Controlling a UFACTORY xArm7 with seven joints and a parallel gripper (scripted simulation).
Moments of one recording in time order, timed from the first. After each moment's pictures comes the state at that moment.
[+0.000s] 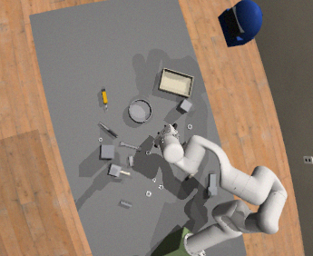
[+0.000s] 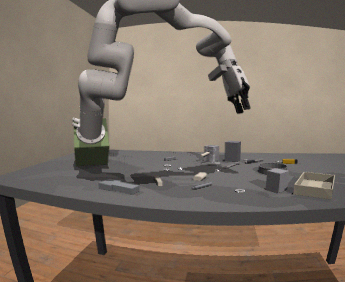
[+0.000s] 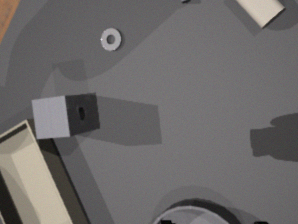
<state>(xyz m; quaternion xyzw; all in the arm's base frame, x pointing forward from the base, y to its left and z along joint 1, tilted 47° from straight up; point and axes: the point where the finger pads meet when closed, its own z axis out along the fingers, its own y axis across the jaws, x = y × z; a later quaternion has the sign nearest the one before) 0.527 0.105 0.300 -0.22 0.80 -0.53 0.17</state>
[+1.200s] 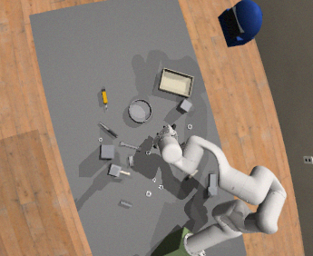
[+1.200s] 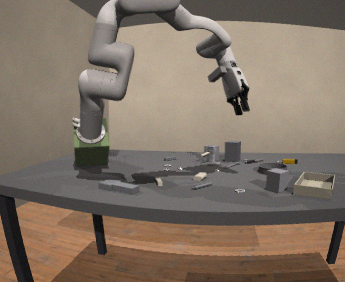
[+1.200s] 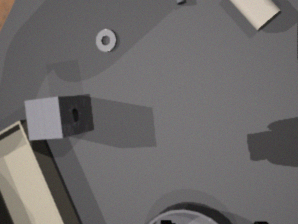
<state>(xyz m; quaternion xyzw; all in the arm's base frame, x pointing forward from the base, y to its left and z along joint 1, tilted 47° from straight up) 0.527 0.103 0.292 -0.23 0.81 -0.52 0.16</state>
